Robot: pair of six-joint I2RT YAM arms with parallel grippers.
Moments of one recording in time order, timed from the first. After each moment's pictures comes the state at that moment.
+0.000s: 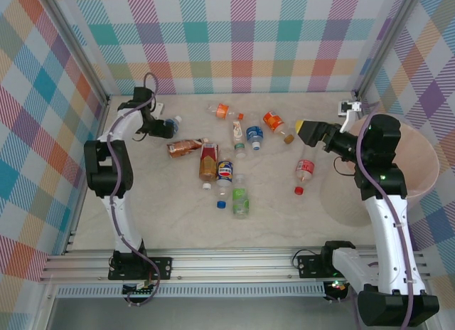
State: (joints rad) left arm 0.00 2.11 1.73 -0.77 0.02 0.17; right arm 0.00 0.91 1.11 -0.44 -0.77 0.50
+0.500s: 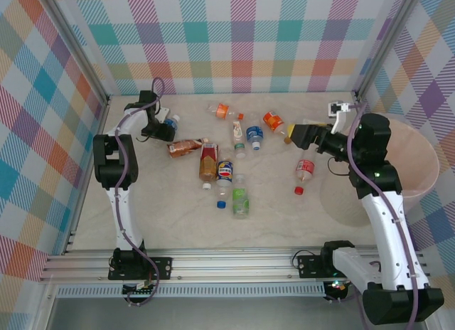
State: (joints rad) left arm 0.00 2.23 1.81 -0.79 0.04 0.24; right arm 0.08 0.94 1.10 -0.44 -0.73 0.44
